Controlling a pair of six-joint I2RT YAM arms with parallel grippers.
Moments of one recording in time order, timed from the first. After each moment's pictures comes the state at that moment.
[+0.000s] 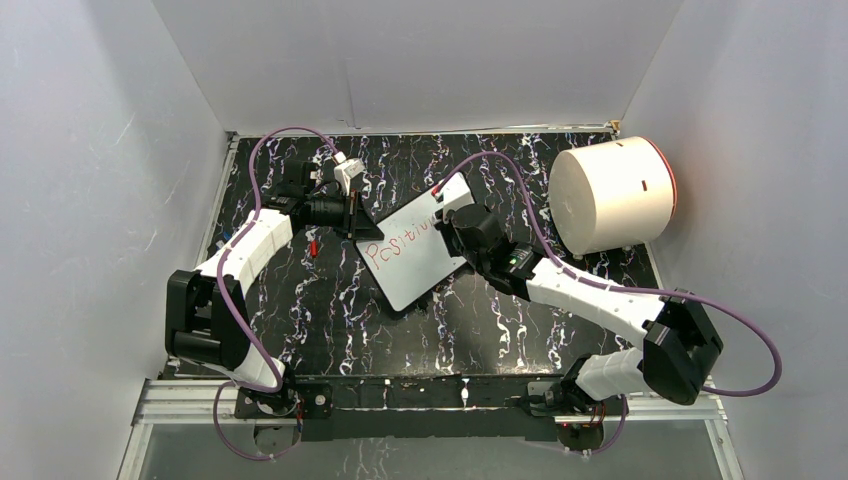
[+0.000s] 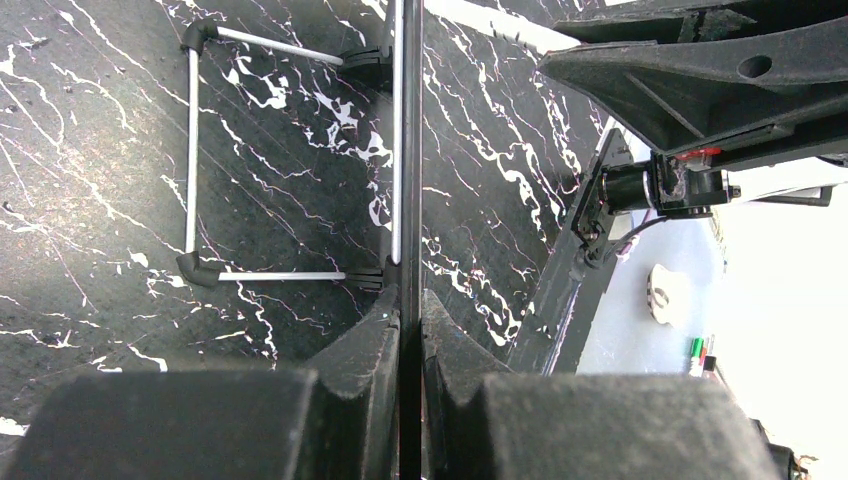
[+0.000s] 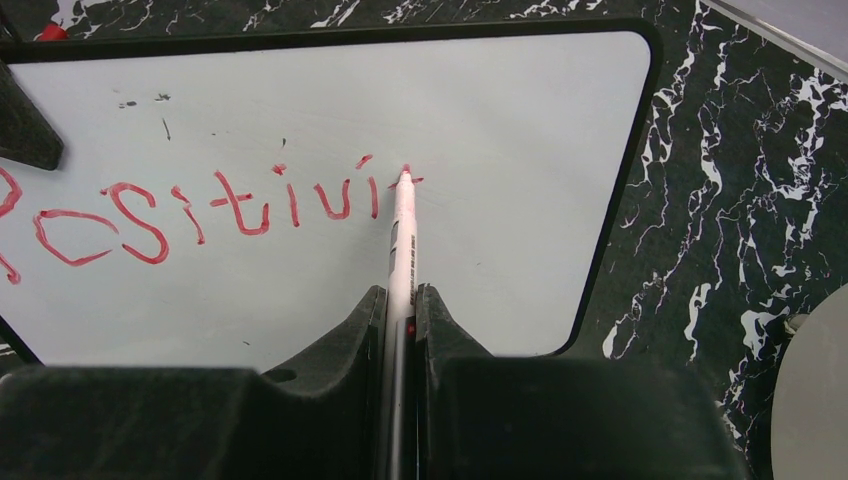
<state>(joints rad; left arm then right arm) -0.21 1.53 1.10 -0.46 0.94 -0.03 0.90 1.34 0.94 -0.05 0.38 0.04</state>
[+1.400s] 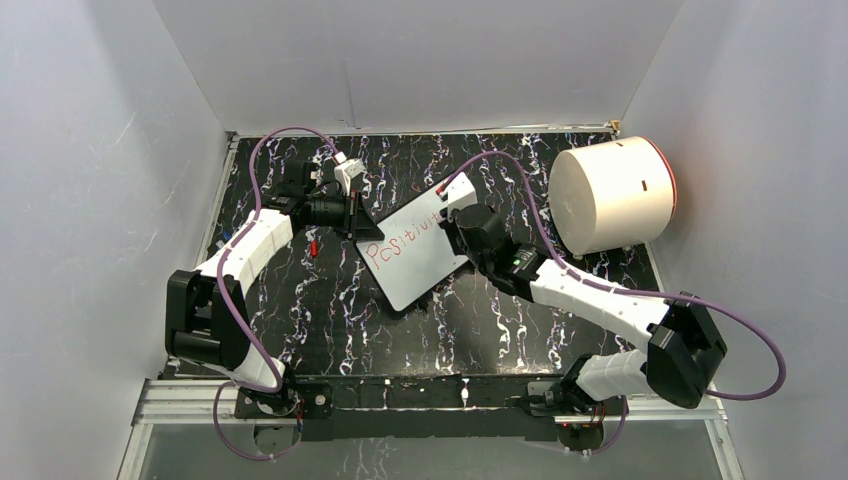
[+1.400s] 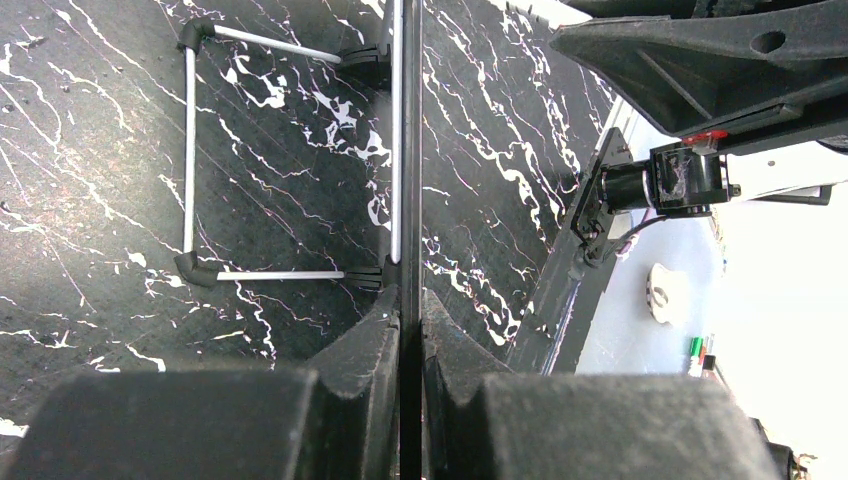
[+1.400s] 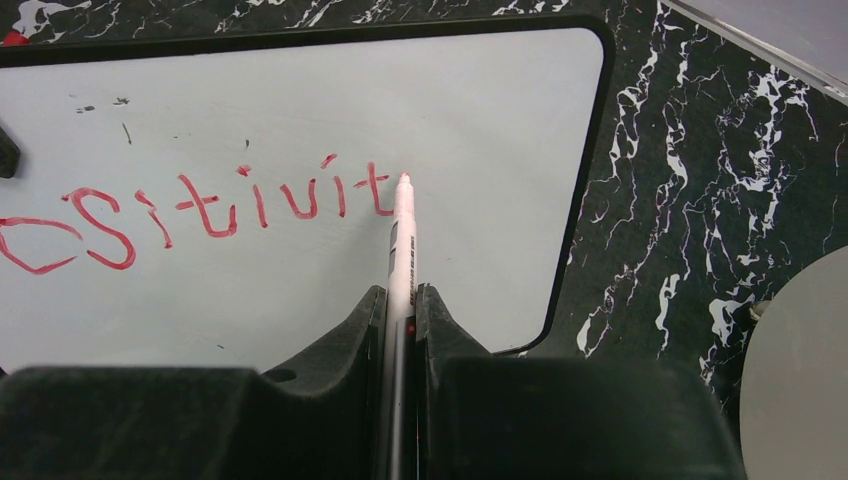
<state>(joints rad) -0.21 1.53 1.10 -0.46 0.94 -0.03 0.90 1.31 0.93 -0.06 0.41 0.03</state>
